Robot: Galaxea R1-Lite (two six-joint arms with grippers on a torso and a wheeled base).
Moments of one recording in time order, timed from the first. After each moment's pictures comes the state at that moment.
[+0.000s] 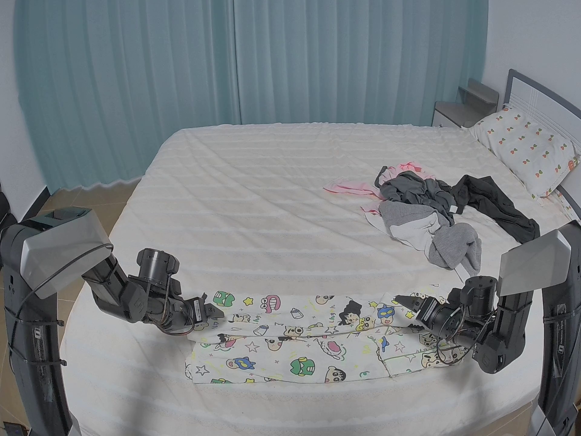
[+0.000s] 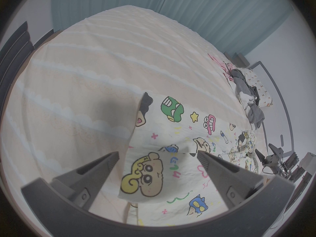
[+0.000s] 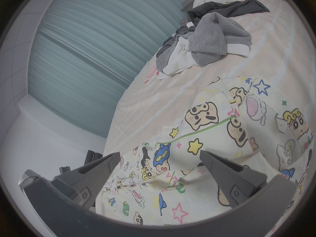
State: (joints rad) left arm -0.15 2.32 -0.92 -0.44 -0.23 -0.41; right arm 0.21 2.42 -0.40 -1.55 0.21 0.81
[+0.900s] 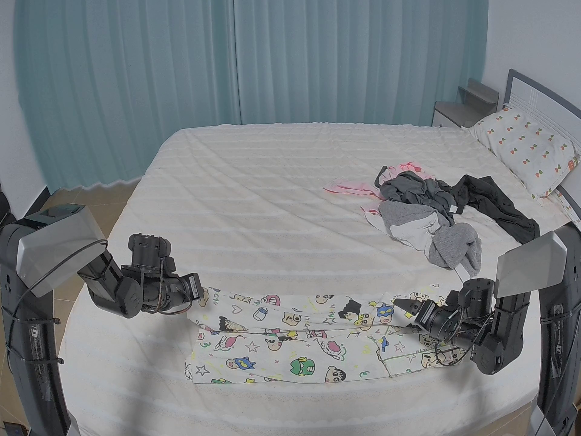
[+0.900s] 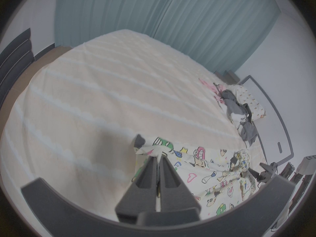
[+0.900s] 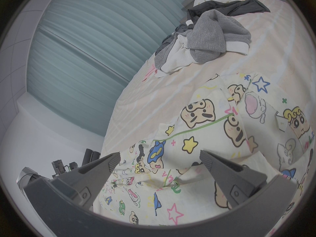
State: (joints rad) left arm -0.13 2.31 -0.93 -0.68 -0.21 -0.42; right arm 0.21 2.45 -0.41 -1.55 0.21 0.79
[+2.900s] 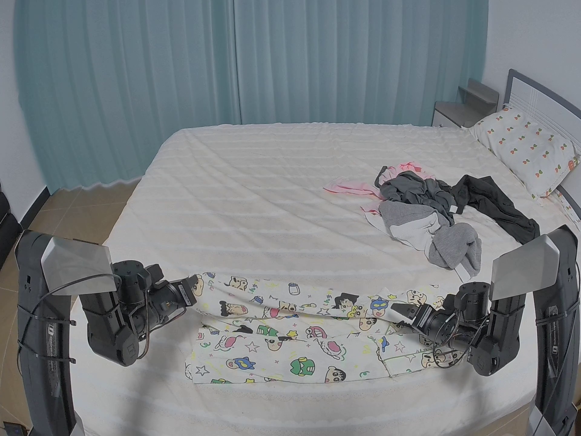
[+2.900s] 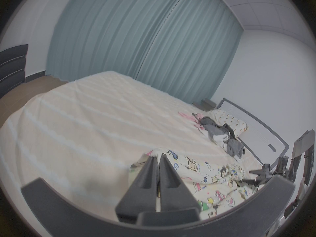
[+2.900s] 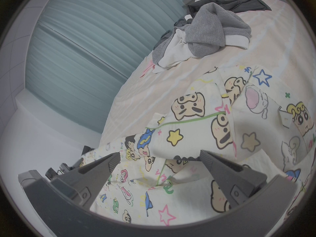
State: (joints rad) left arm -0.11 2.44 -0.57 -1.55 -0.22 -0.41; right arm 0.21 2.47 -0.42 -1.55 0.22 0.79
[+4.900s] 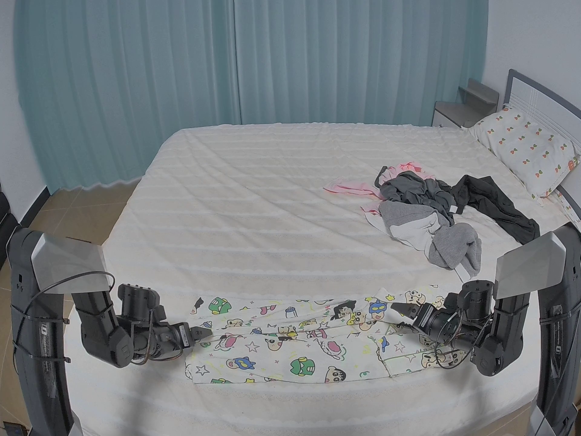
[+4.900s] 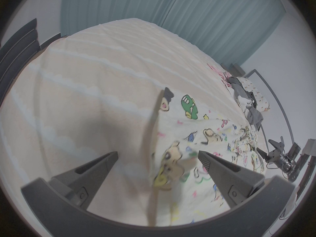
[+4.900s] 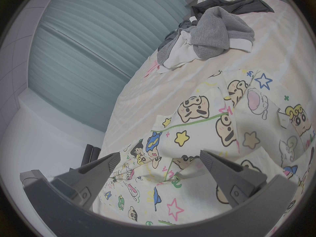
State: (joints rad) left arm -0.13 2.39 -0.58 -0.98 -0.20 -0.42; right arm 0.22 2.45 -0.40 -1.55 0.24 0.78
